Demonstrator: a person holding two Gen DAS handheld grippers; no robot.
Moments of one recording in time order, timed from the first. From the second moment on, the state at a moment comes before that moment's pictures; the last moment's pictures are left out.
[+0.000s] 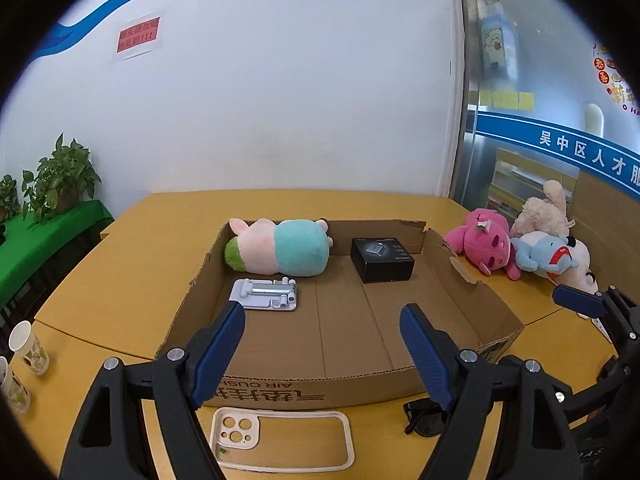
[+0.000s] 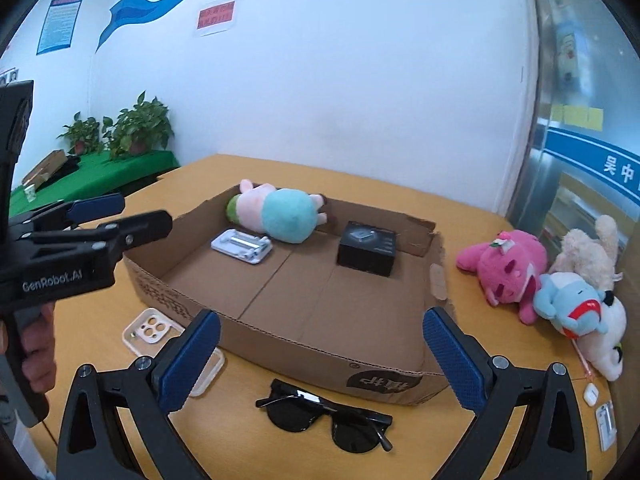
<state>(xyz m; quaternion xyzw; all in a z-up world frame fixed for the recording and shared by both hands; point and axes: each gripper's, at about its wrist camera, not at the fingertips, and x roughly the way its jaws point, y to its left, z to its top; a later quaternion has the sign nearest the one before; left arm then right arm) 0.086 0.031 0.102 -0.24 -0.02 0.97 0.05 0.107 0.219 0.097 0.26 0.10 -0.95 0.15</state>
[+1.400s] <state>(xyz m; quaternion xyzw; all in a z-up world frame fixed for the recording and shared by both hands) 0.084 0.017 0.004 -0.38 -0.08 0.92 0.10 0.100 0.258 -0.029 0.44 0.10 -0.83 0.32</state>
